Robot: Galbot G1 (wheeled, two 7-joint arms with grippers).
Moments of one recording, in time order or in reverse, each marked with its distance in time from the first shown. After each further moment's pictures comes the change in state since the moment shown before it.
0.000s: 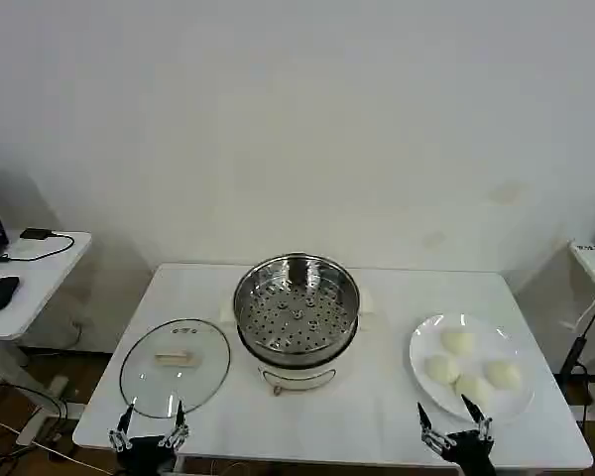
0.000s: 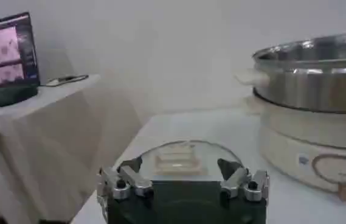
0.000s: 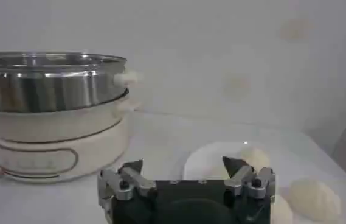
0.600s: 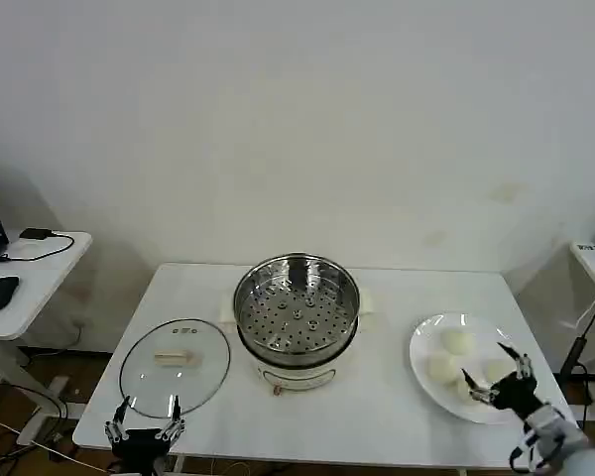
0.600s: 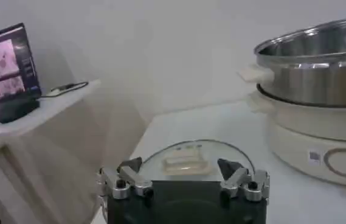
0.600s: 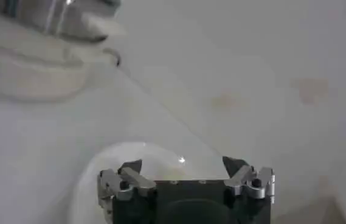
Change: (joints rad) left arm -0.018 -0.007 -0.012 -0.017 0.067 0.058 0.027; right arm 0.287 -0.393 0.139 -0.208 -0.383 -0.085 -0.414
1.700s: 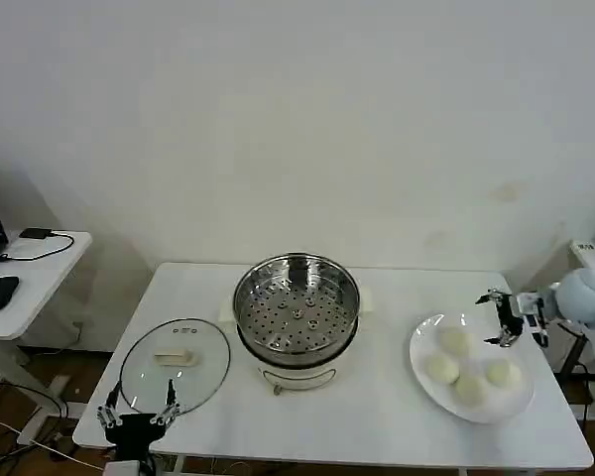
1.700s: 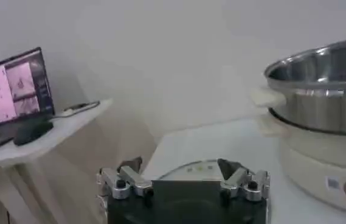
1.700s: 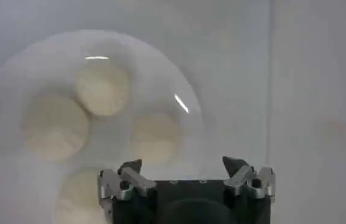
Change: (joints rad) left arm -0.045 -0.032 -0.014 -0.037 0.045 0.020 -0.001; right arm 1.232 -0.257 -1.144 -0.678 -0.084 0.177 -0.587
